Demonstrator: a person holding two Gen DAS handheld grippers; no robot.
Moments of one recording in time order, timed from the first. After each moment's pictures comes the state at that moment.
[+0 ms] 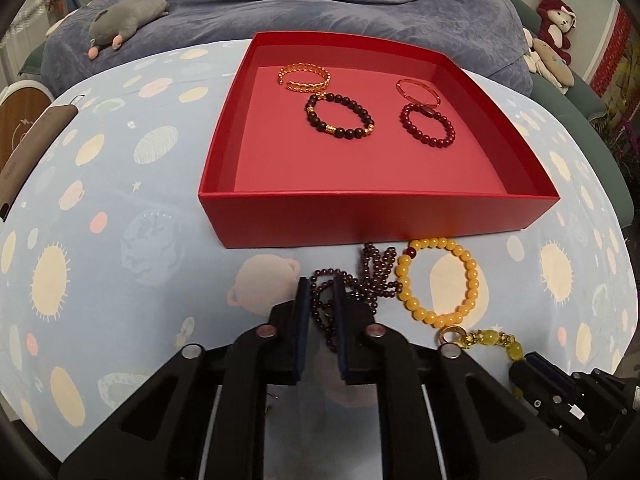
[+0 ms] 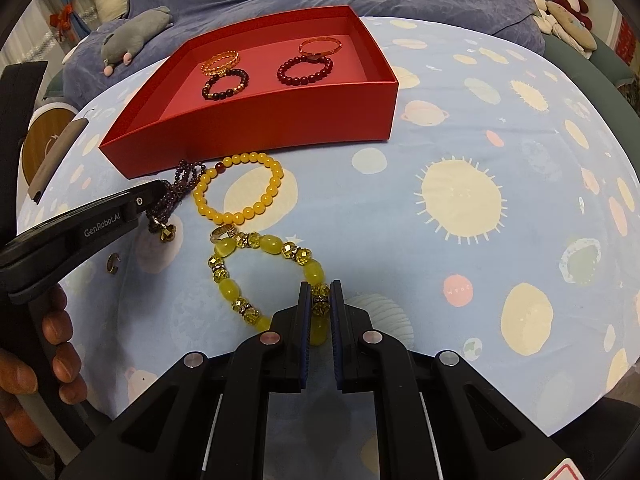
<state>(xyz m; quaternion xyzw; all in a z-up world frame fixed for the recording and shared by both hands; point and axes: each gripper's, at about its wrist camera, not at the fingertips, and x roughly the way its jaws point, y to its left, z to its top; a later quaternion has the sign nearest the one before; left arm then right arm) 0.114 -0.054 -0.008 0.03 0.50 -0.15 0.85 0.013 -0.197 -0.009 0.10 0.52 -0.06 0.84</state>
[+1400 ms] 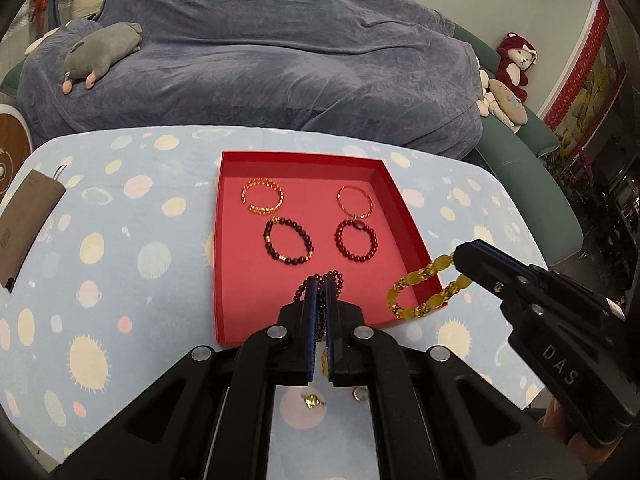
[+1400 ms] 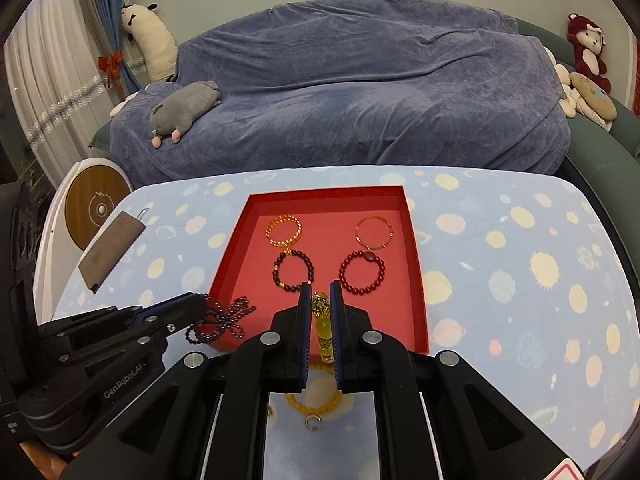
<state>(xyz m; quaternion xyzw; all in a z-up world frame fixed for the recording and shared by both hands) 0.149 -0.055 0.118 -0.02 0.45 -0.22 0.87 0.111 -0.198 0.137 0.10 0.40 0.00 0.91</state>
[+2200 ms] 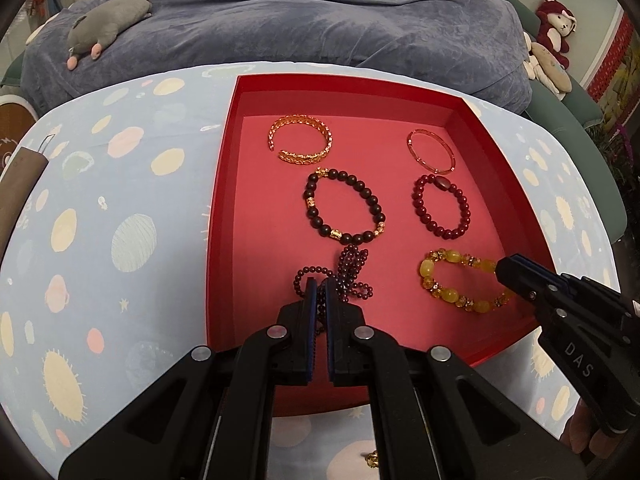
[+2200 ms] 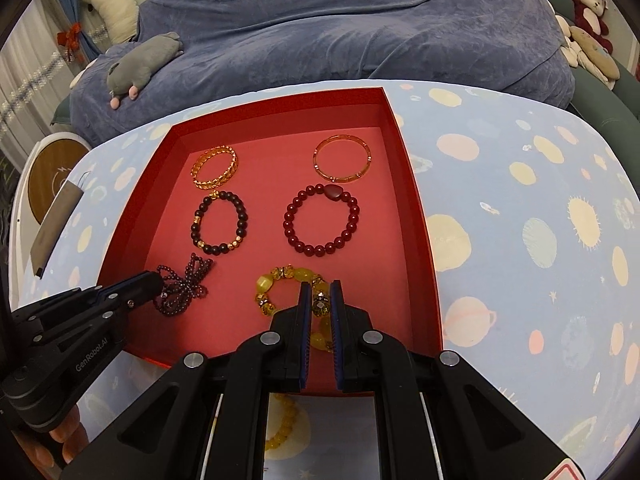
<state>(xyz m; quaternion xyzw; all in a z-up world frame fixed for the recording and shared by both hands) 0.200 -0.067 0.016 0.02 0.51 -0.16 0.85 0.153 -0.226 0.024 0.09 0.49 -0.04 0.87</state>
